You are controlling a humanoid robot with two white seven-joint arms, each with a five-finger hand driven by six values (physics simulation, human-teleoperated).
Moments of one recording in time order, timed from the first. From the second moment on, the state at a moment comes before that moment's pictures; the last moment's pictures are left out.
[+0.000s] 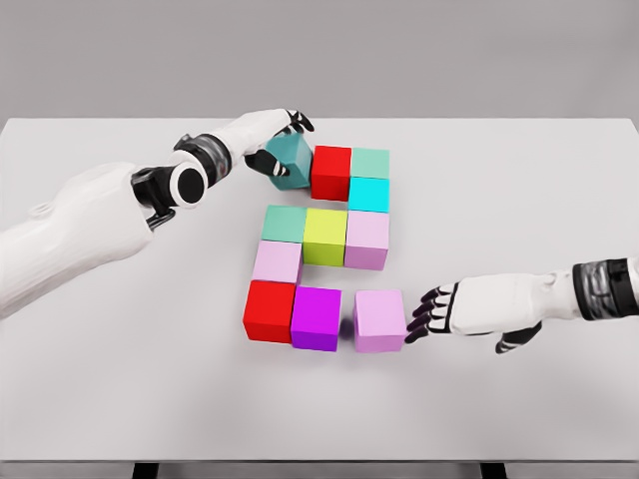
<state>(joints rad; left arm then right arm) -1.08 0.43 -1.32 -1.22 0.14 0.28 0.00 -0.67 -1.06 0.98 -1.77 0.23 -0.61 0.61</state>
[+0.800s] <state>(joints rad) -1.10 0.75 -1.32 -1.29 0.17 -0.09 0.00 -0.69 -1.08 0.95 -1.76 0.30 -0.61 0.61</state>
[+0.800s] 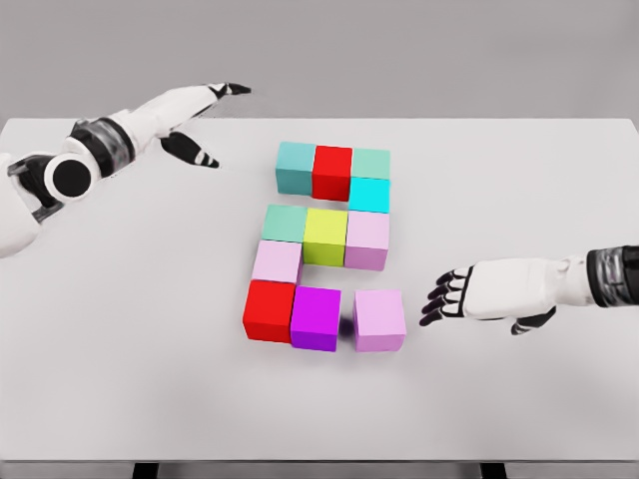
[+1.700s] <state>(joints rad) -1.02 0.95 -1.32 -1.30 0.14 -0.50 -0.03 -0.71 -1.00 0.96 -1.76 0.35 -0.61 0.61</state>
